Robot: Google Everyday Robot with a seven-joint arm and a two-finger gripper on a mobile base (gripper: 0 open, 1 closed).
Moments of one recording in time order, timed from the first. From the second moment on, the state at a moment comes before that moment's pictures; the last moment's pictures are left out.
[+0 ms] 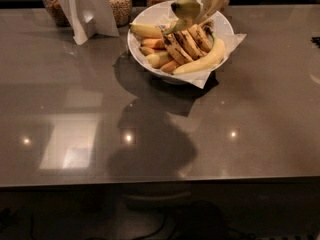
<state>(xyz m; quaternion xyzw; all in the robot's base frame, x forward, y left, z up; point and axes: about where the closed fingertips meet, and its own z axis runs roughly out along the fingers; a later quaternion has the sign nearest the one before) 0.600 -0.075 1.058 -0.89 0.33 -0.09 0.29</state>
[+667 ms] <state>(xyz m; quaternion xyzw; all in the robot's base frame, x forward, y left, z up) 0.562 -0.093 1.080 -0.87 0.32 -0.07 0.35</state>
